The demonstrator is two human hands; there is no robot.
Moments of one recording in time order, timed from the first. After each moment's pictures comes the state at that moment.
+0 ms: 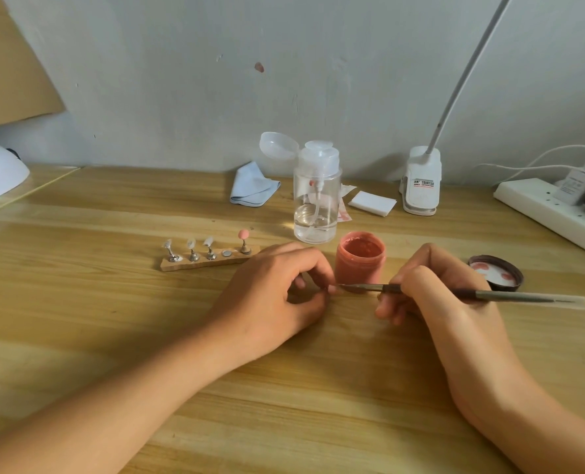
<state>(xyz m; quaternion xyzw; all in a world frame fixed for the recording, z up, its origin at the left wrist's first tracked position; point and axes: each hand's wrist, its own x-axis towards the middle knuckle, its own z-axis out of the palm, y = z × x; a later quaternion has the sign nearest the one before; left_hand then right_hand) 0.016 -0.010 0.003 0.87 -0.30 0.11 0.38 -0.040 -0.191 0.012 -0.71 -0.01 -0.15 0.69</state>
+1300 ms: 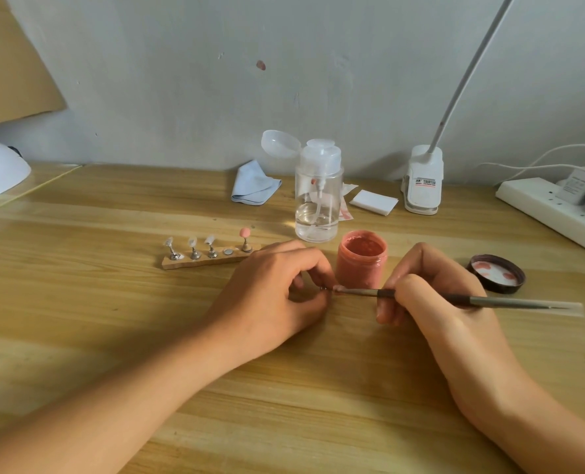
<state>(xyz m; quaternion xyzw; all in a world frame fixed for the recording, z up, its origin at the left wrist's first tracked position) 0.015 -0.010 0.005 0.88 -0.30 0.12 0.35 -0.044 -0.190 0.015 -0.75 -0.04 -0.14 0.65</state>
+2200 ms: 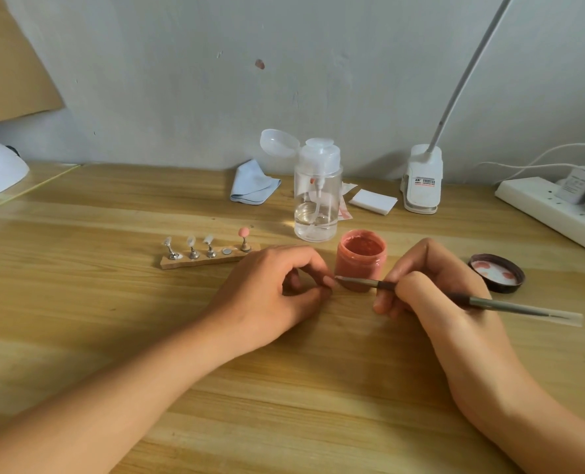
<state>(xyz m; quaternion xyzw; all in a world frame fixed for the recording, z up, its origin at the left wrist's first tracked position) 0.020 -0.007 0.002 0.87 -0.28 0.07 0.40 -0.021 -0.195 0.013 -0.77 0.02 -0.11 0.63</state>
